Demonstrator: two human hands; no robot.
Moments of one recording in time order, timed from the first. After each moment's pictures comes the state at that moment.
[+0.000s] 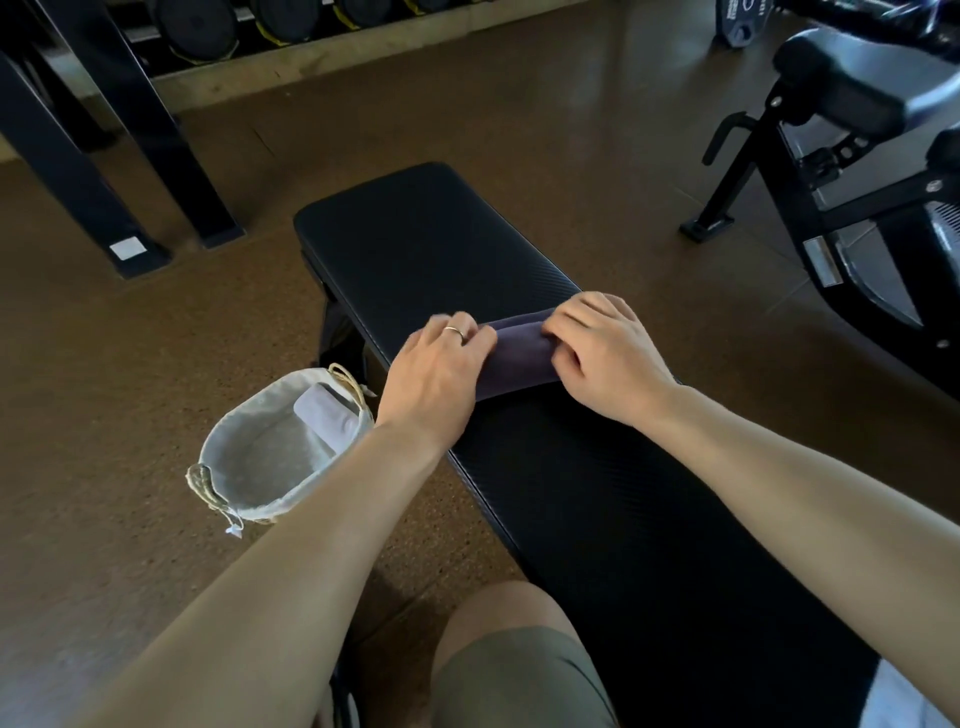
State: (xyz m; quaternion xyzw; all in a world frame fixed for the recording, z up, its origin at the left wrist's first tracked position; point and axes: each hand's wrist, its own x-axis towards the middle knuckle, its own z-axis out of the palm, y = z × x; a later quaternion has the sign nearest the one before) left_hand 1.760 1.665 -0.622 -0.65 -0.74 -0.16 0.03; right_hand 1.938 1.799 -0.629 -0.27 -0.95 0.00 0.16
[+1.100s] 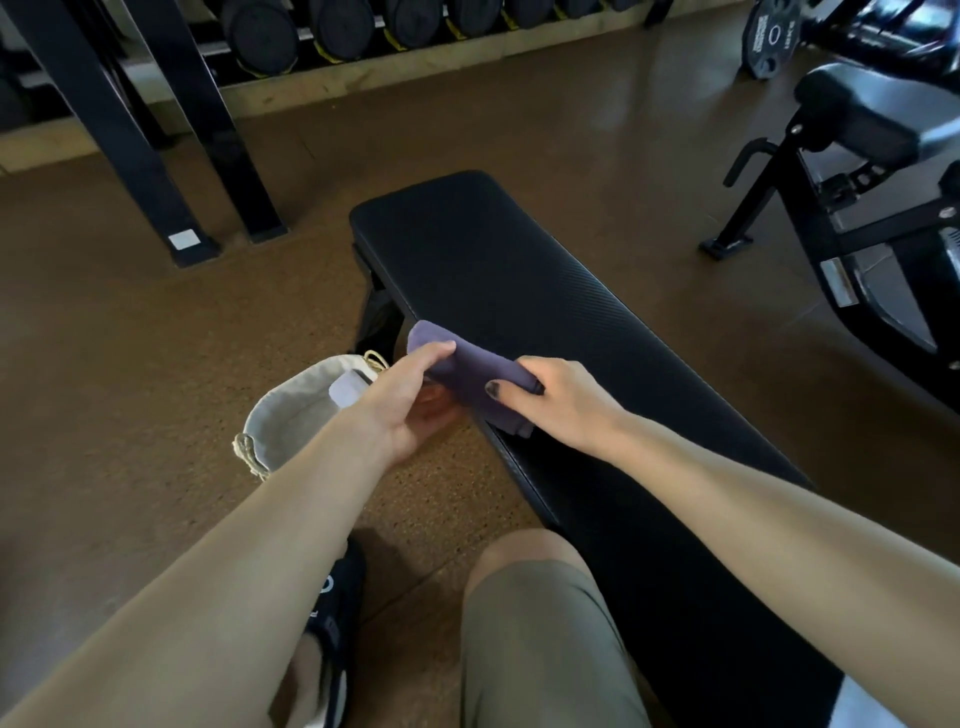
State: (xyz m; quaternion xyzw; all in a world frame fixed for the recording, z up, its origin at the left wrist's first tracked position) left_hand 1.742 1.593 -0.604 0.00 -0.60 -0.59 -0.54; right_hand 1.905 1.702 -0.612 -0.34 -0.85 0.40 0.08
